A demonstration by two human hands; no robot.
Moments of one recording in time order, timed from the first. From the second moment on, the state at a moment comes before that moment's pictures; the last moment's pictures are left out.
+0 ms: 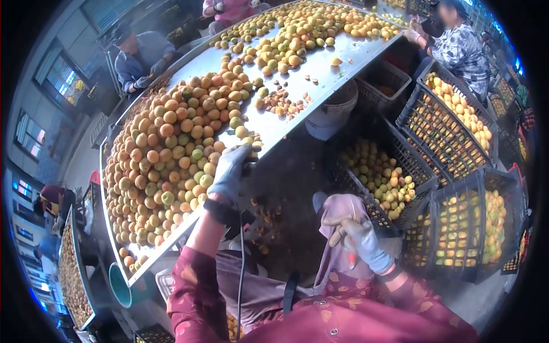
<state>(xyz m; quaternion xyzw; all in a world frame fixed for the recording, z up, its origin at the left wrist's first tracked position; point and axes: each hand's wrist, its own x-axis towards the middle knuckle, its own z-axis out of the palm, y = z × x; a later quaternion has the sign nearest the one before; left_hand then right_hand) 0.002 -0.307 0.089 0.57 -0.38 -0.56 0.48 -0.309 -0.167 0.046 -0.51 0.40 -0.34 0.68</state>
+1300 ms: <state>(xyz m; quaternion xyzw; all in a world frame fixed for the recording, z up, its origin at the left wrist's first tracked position) -0.119 -0.111 0.263 0.29 -0.94 -0.16 0.10 -0.308 -0.156 0.035 -0.42 0.45 -0.42 0.67</state>
